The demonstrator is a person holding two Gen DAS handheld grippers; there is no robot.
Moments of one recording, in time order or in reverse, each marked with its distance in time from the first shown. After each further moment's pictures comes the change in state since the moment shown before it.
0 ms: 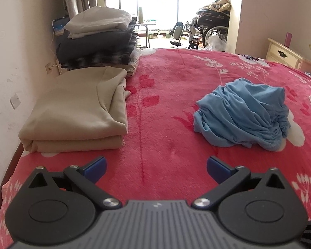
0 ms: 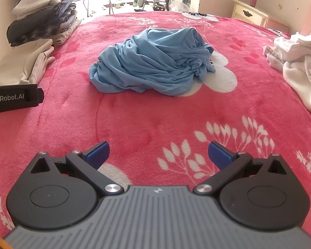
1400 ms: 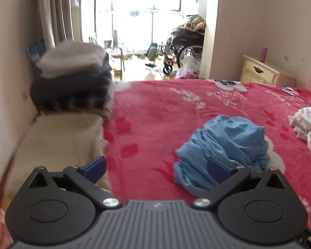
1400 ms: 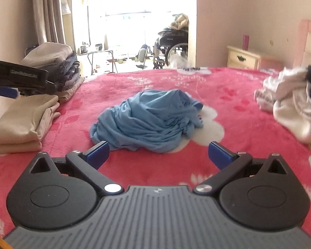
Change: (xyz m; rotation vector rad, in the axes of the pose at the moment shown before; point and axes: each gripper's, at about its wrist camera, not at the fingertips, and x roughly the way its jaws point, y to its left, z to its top) left arm 0.004 -0.005 0.072 0.054 -0.109 -0.162; right arm -0.039 -0.037 0.005 0.064 -0.362 0.054
